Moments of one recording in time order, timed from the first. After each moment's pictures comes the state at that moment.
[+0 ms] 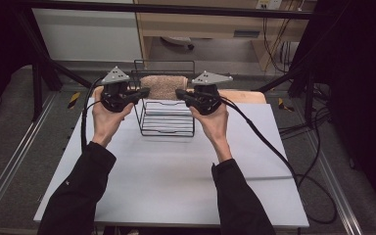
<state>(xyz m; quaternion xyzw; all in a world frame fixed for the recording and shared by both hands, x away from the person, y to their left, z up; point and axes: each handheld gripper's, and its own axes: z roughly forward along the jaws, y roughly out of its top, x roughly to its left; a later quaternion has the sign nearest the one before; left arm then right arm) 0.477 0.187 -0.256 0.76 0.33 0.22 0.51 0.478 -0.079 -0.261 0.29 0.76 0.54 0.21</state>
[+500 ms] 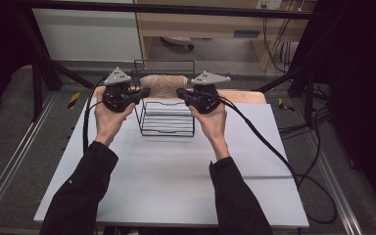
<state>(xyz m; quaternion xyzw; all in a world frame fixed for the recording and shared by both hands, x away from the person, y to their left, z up) 0.479 0.187 -0.260 0.76 0.33 0.23 0.51 0.486 -0.079 -0.268 0.30 0.76 0.54 0.22</state>
